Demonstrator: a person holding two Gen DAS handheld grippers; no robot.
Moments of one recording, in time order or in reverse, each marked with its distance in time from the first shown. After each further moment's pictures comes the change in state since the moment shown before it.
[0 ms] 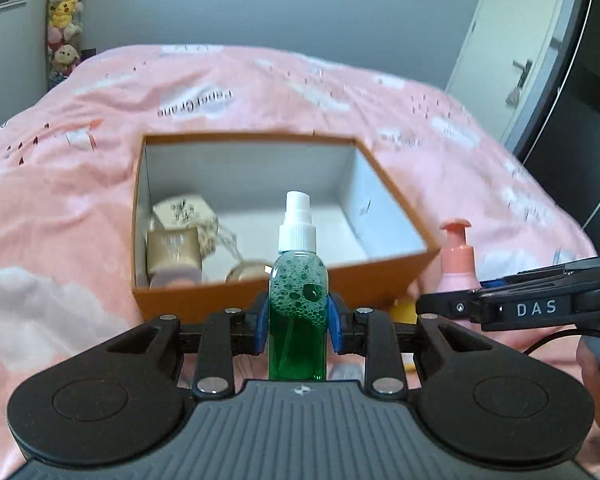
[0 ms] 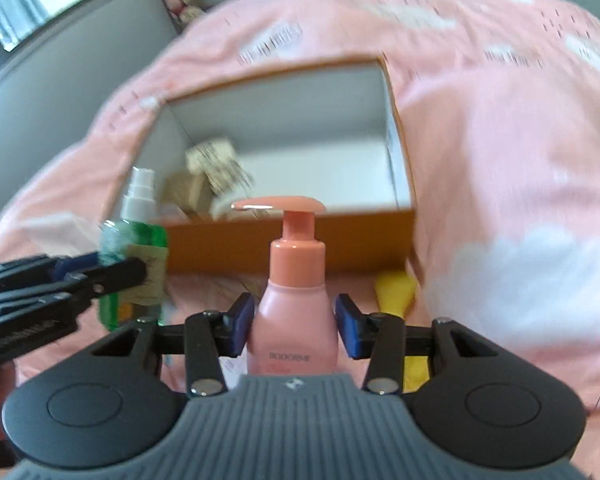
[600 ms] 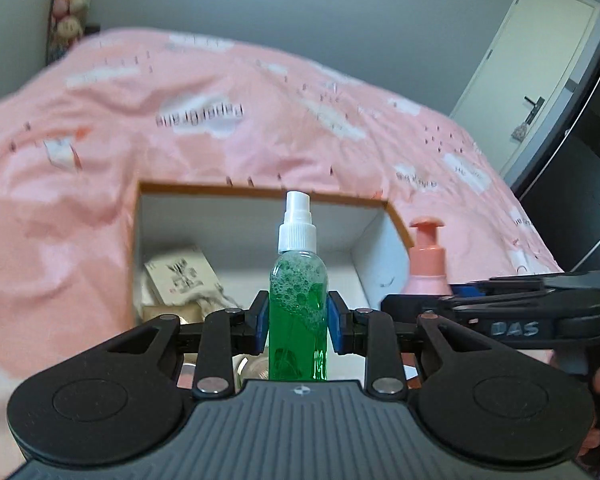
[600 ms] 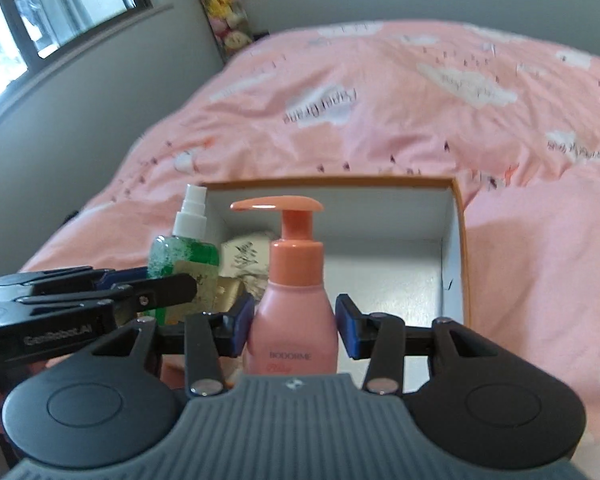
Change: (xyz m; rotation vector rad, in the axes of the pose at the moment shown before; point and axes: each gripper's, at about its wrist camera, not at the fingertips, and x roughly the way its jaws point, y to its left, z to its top) left arm 0.062 0.047 0.073 -0.122 0.037 -0.072; right arm 0.044 0.025 0.117 -0.087 -0.038 0.064
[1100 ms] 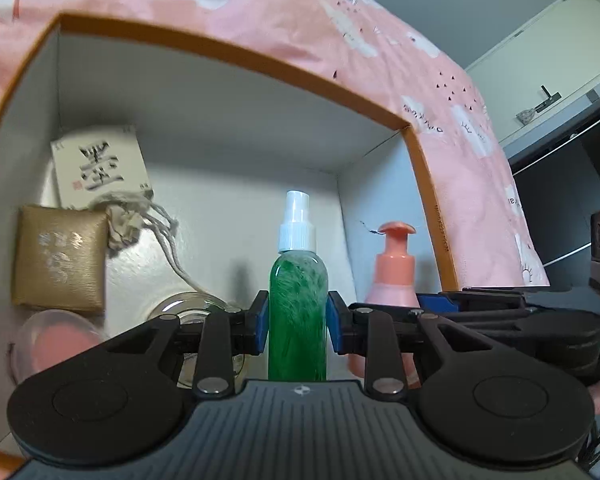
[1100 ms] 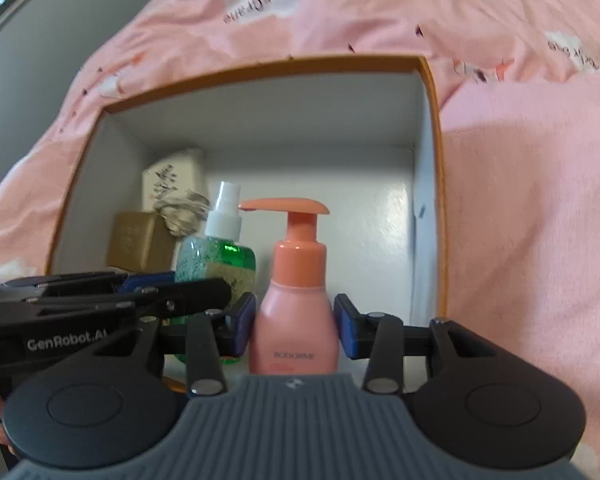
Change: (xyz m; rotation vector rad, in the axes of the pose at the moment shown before) left arm 0.104 0.013 -0.014 -0.221 0.260 -0.130; right arm 0.080 -0.056 -0.006 0.072 0.298 -0.038
